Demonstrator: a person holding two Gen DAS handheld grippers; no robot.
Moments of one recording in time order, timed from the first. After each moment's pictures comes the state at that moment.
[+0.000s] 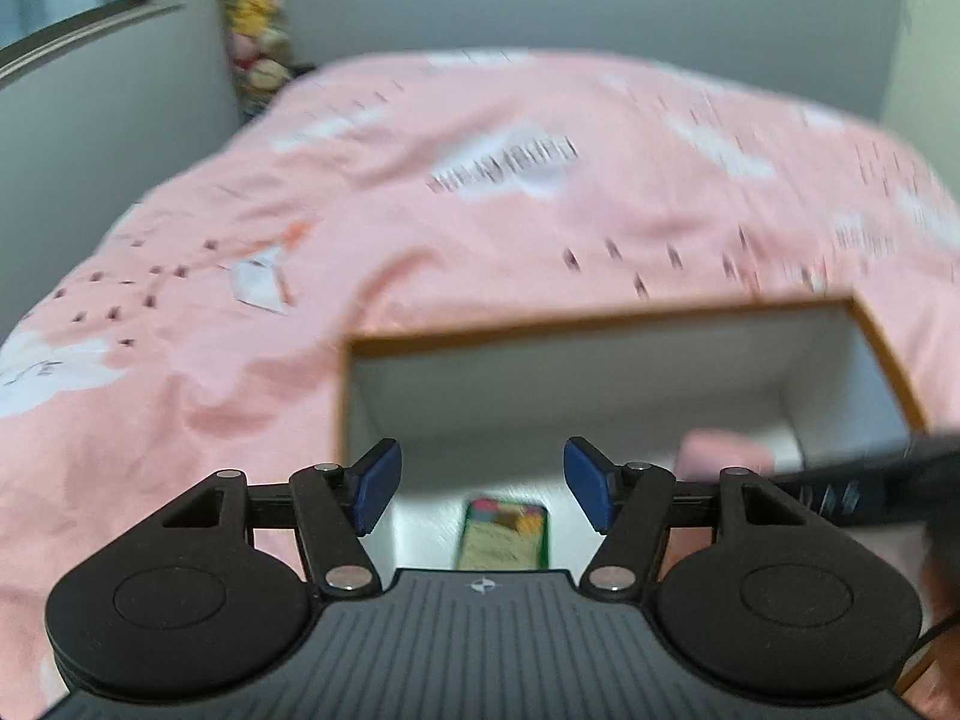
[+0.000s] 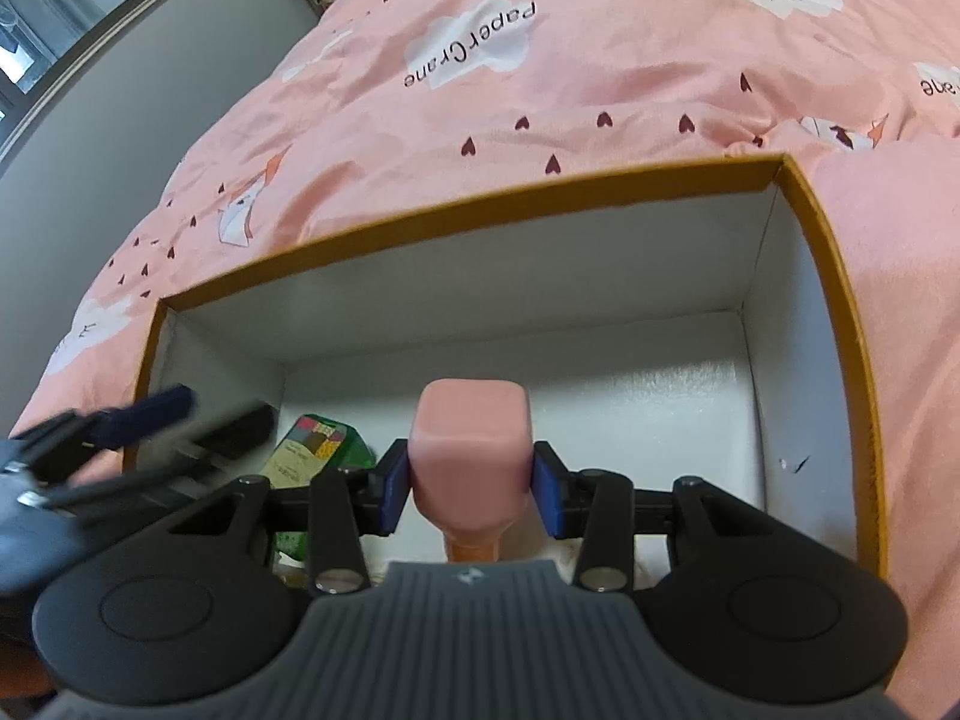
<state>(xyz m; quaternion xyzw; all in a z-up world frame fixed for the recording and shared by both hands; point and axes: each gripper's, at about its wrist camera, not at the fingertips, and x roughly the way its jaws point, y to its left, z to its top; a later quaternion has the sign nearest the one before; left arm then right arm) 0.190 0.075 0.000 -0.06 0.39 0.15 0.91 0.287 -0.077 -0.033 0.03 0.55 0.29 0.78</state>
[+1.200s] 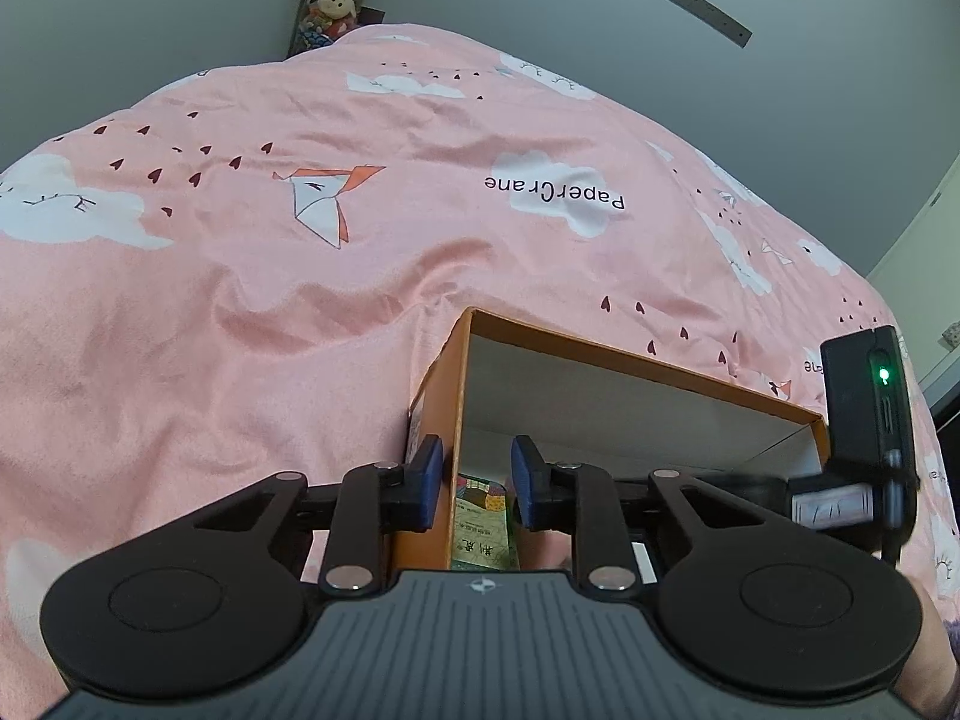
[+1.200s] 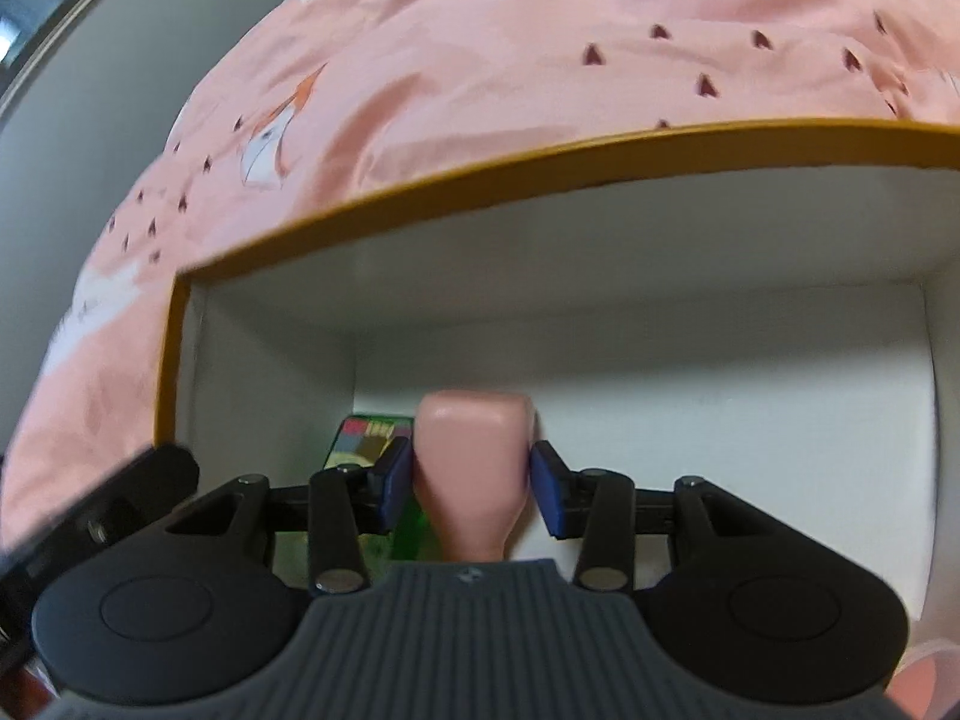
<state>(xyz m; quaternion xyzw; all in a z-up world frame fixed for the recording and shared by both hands) 0.149 0.140 -0.002 -0.25 0.37 0.14 0.89 0.290 0.018 -0.058 0.02 0.60 0.30 0.74</state>
